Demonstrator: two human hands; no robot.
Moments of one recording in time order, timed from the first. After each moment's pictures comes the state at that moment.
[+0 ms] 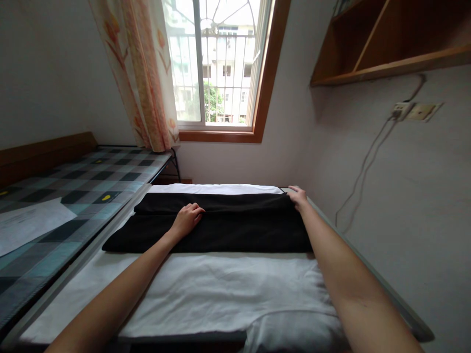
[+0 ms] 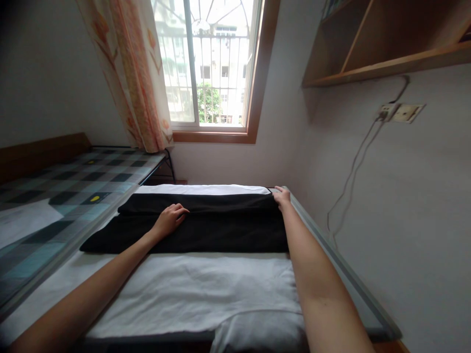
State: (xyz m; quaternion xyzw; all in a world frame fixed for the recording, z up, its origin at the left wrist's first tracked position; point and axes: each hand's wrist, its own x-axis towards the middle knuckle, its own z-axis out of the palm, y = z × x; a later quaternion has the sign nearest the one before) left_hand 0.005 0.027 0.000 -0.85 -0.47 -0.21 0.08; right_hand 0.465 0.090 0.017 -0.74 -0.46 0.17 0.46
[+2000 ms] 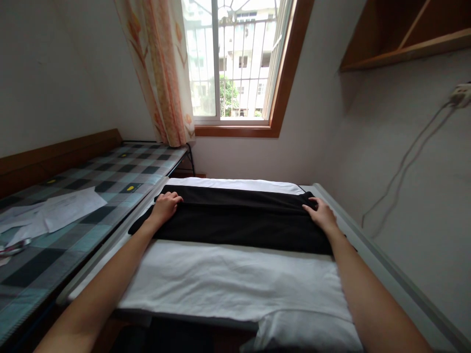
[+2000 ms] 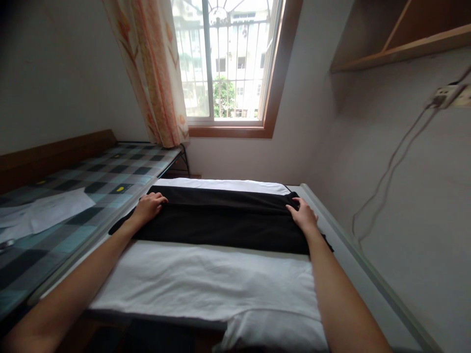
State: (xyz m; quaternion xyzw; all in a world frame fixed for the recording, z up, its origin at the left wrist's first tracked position) left_hand -0.110 0.023 0.026 -0.79 -0.59 -0.10 0.14; right_hand 0.462 0.021 -0.005 -0.80 -0.53 0.04 0.28
